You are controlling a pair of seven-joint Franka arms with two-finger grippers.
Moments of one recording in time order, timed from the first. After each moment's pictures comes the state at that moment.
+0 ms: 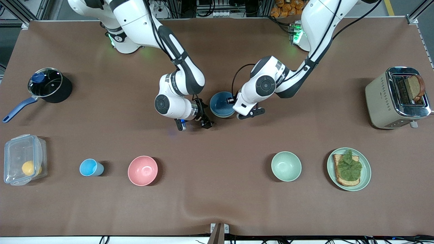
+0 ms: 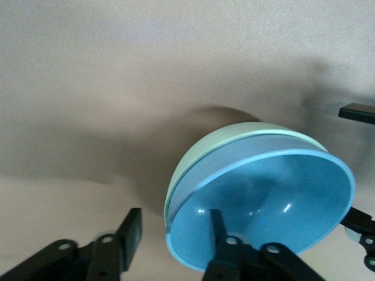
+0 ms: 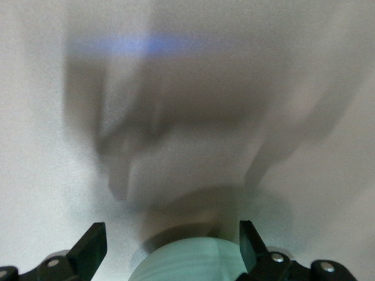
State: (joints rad) left arm -0.22 0.53 -0.53 -1.97 -0.15 2.37 -0.88; right arm 0.79 0.66 -0.13 -1.80 0.90 2.37 1.25
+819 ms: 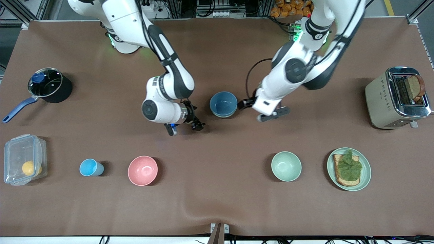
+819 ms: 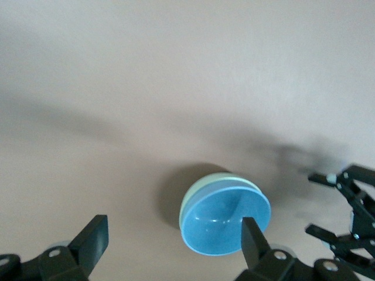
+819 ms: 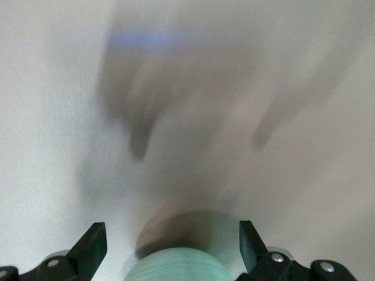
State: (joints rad) left arm -0.06 0.24 -0.53 -1.92 -0.15 2.17 -0.88; right arm 0.79 0.60 -0.27 -1.80 0.79 2.15 1.14
